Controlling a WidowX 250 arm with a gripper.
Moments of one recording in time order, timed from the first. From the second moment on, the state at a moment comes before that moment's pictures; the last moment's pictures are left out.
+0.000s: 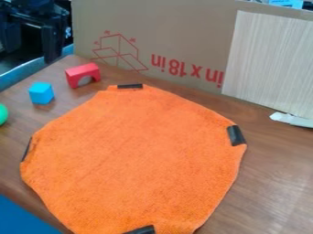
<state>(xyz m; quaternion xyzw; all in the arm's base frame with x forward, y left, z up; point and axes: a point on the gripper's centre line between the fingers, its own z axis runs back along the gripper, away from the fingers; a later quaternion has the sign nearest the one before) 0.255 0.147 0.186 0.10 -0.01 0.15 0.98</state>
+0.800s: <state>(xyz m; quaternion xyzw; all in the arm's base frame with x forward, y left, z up) 0.276 0.155 0.163 0.08 -0.01 0.11 0.99</state>
